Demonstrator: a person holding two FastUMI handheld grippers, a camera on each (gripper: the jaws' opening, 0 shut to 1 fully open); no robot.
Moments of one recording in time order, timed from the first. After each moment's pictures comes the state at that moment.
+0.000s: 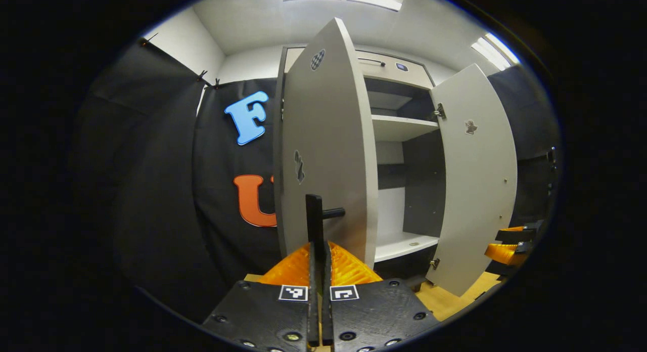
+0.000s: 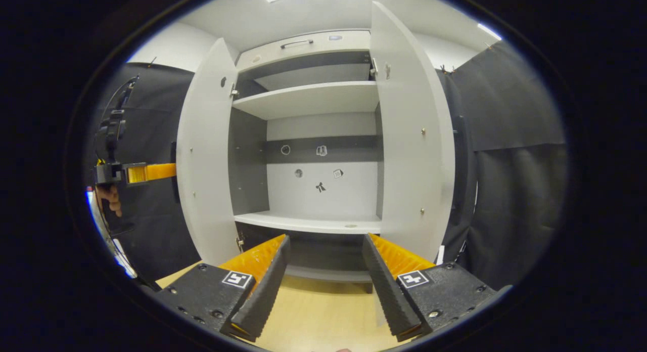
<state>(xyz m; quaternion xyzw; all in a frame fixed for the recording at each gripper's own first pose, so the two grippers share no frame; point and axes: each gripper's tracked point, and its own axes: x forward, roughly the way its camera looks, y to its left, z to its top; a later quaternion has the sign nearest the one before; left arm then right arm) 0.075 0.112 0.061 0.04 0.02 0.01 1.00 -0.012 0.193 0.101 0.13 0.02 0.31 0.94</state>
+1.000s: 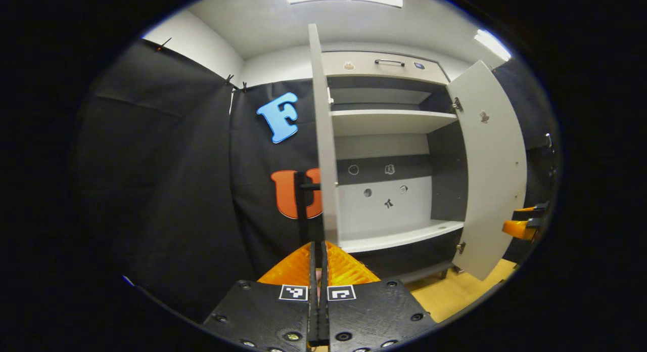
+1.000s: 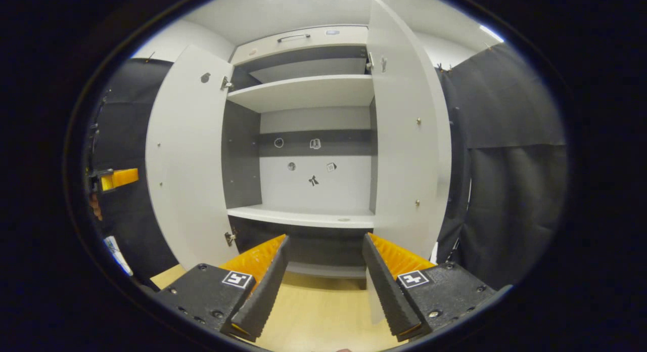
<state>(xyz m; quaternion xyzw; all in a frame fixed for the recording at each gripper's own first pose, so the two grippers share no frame) 0.008 0.128 0.040 0.04 0.01 0.04 1.00 -0.005 0.192 0.090 0.12 0.04 0.29 0.95</state>
